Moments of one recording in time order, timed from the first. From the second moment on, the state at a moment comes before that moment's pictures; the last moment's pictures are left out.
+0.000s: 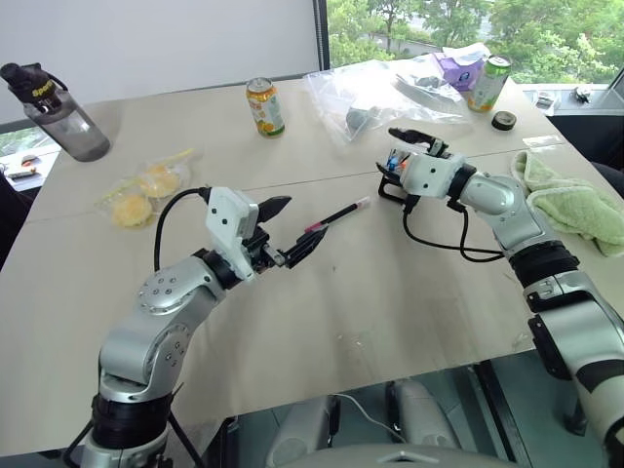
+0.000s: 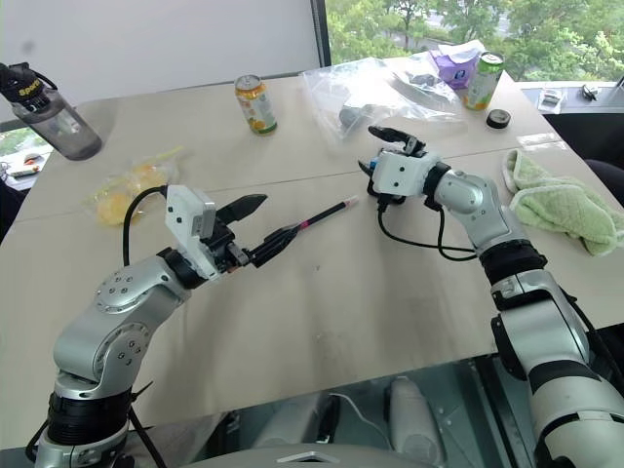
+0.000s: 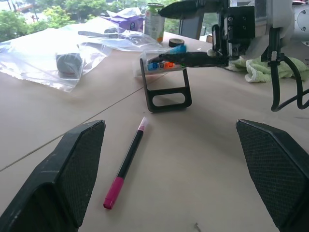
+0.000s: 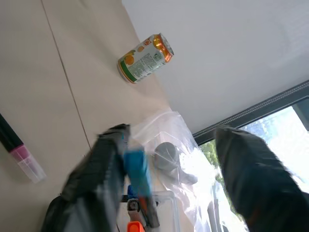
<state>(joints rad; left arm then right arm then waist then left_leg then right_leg) -0.15 0.53 0.12 -0.54 -0.57 0.57 -0.54 -0.91 -0.47 0.26 0.72 -0.30 -0.63 0.47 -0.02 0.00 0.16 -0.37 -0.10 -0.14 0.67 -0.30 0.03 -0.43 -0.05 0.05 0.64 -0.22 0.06</state>
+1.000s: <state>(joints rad) -0.73 0.49 -0.24 0.45 -0.16 0.36 -0.88 -0.06 -0.71 -0.13 -0.51 0.67 0.56 0.69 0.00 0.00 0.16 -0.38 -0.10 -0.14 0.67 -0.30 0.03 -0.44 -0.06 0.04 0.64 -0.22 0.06</state>
